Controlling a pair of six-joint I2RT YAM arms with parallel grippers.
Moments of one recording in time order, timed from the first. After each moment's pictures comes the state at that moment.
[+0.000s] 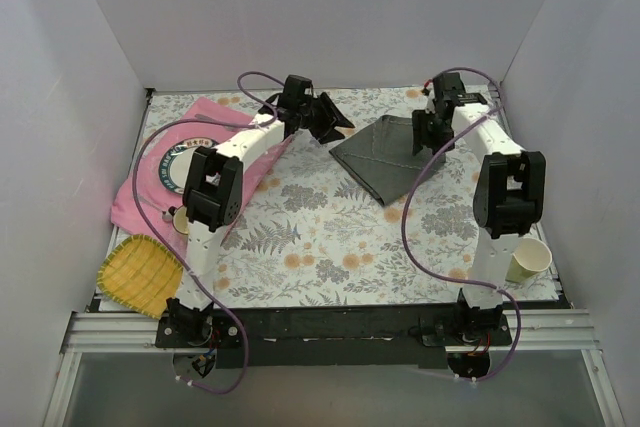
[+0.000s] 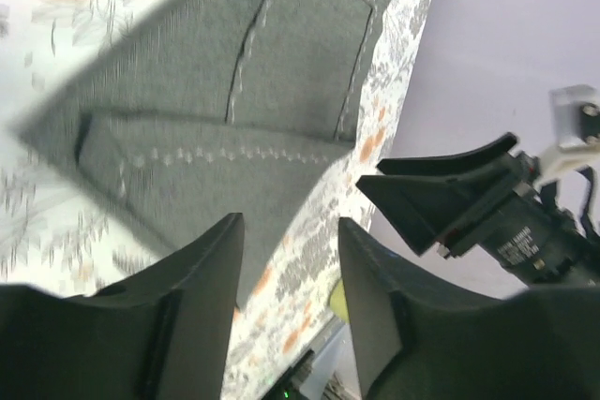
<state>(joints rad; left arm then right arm) -0.46 2.31 1.93 -0.26 0.46 -1.07 0.09 2.03 1.67 -0.78 -0.09 0.09</state>
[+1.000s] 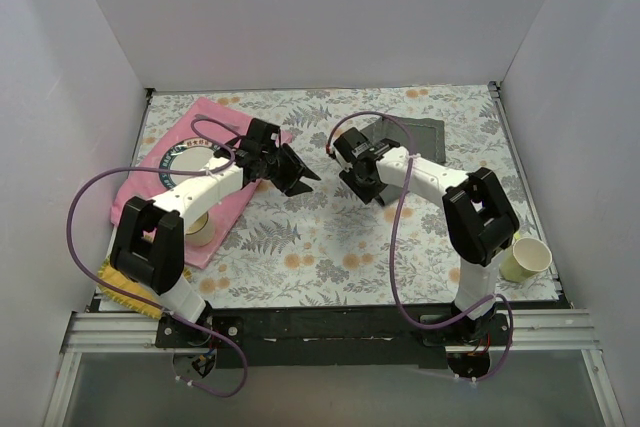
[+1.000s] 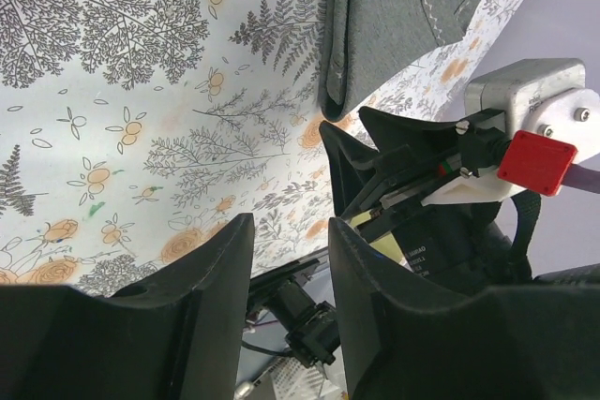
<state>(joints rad) -0.46 1.62 1.18 -0.44 0.35 -1.21 0.69 1.87 1.39 -0.75 0.24 -0.12</state>
